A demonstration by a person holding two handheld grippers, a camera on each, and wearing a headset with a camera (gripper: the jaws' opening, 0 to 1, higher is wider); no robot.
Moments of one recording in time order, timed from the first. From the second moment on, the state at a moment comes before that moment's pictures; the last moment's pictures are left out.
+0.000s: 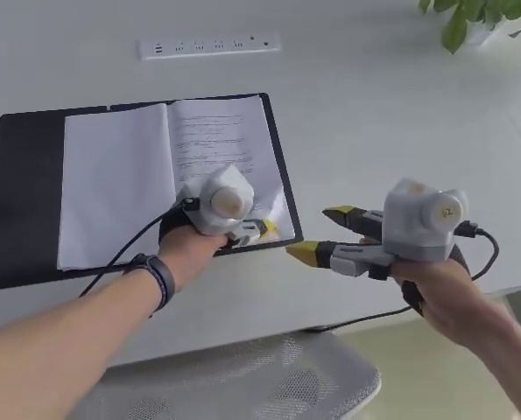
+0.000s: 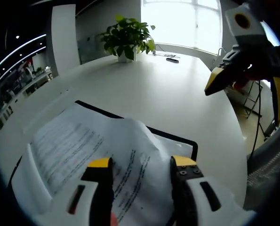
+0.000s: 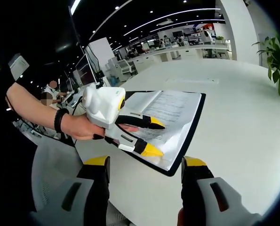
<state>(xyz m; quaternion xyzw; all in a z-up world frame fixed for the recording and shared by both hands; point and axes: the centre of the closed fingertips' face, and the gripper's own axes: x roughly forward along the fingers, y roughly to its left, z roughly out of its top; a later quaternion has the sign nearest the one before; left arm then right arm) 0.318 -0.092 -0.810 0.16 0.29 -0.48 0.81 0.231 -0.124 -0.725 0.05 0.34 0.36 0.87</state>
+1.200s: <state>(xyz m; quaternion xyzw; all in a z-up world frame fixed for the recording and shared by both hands) 0.318 -0.091 -0.808 0.15 0.30 -0.49 0.81 0.328 -0.101 -0.767 0.20 0.35 0.34 0.85</state>
